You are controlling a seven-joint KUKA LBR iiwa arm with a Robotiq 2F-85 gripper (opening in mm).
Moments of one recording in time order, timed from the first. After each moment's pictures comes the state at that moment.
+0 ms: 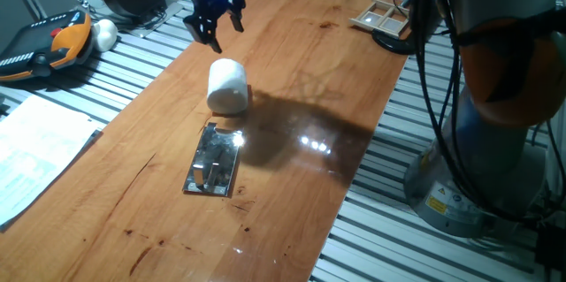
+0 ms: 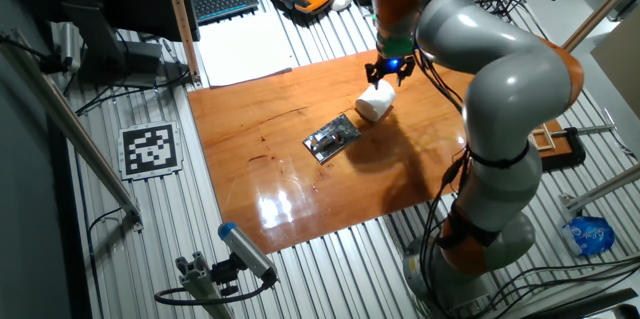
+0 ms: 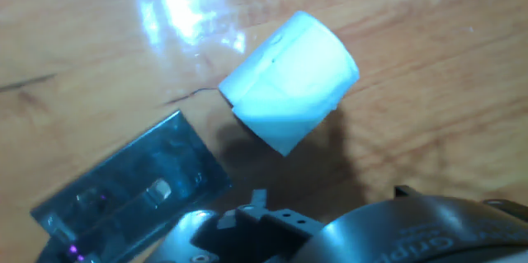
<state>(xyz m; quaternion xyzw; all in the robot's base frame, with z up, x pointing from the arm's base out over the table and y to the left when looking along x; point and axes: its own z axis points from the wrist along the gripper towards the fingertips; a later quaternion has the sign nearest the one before) 0.515 0.000 0.236 -0.13 -0.99 0.07 0.07</state>
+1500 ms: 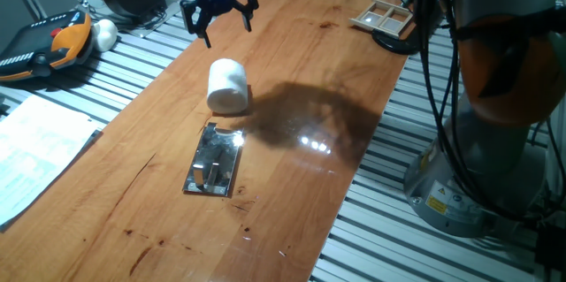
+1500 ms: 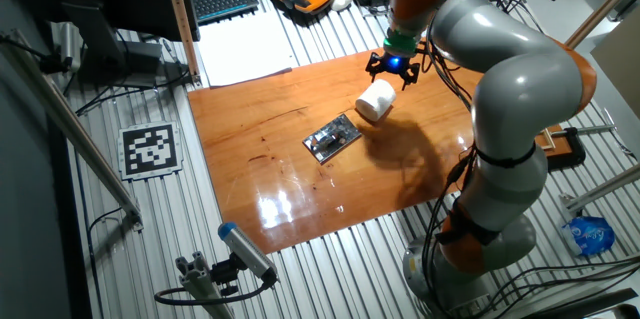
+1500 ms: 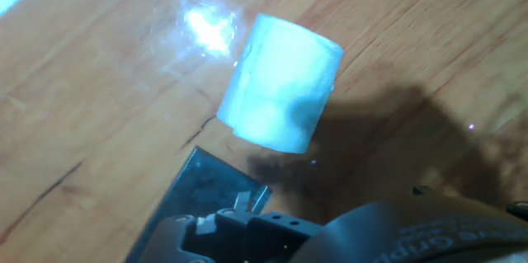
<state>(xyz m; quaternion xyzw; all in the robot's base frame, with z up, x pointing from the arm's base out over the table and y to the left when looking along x) 0.515 0.001 0.235 -0.32 -0.94 0.01 0.06</state>
